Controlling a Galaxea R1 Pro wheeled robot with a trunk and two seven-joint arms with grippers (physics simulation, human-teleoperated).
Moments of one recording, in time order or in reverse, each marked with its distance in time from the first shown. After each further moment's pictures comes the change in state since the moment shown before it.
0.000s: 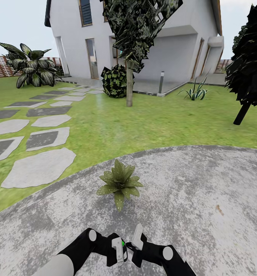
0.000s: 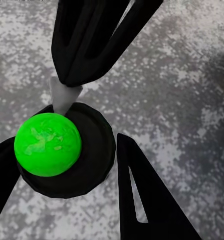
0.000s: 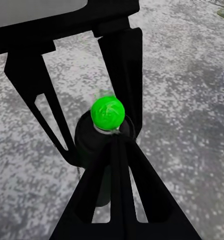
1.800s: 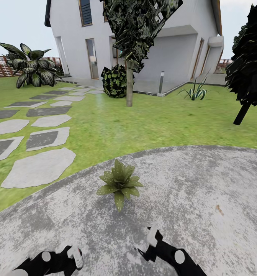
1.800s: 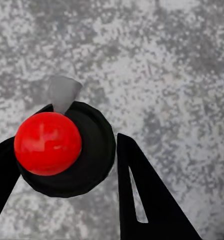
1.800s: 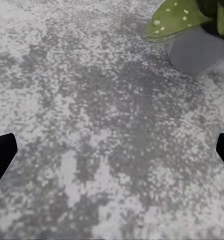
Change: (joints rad) left arm 0.017 0.294 0.019 0.286 0.323 -0.041 0.298; right arm 0.000 -0.094 -0.009 0.047 0.006 0.006 -0.227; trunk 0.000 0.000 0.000
